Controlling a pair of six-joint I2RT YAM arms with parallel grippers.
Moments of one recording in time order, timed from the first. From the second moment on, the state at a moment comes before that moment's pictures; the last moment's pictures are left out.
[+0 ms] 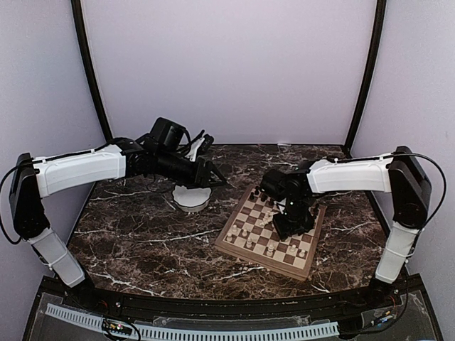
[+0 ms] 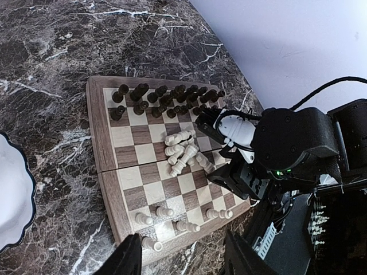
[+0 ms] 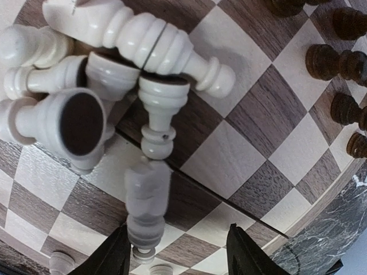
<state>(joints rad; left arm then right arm) -0.72 1.62 1.31 -0.38 0.45 -0.46 0.84 1.81 1.25 -1.03 0.12 0.56</state>
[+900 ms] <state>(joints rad) -0.72 1.63 1.31 -0.35 0.47 -0.49 0.84 1.62 1.16 -0.95 0.08 0.42</state>
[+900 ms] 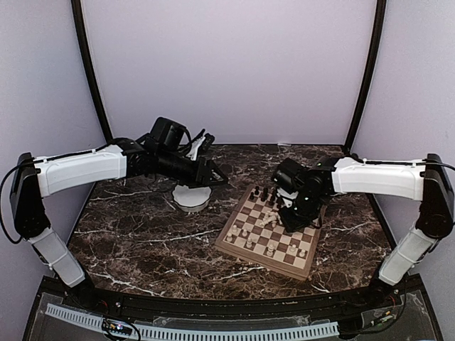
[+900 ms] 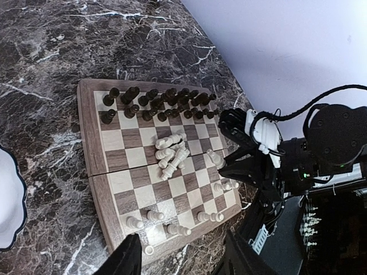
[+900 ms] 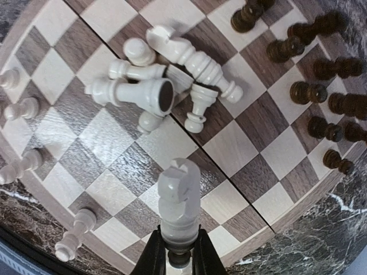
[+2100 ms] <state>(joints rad) -0.72 1.97 1.46 -0.24 0.98 -0.80 1.03 1.66 1.44 -0.91 0.15 0.13</state>
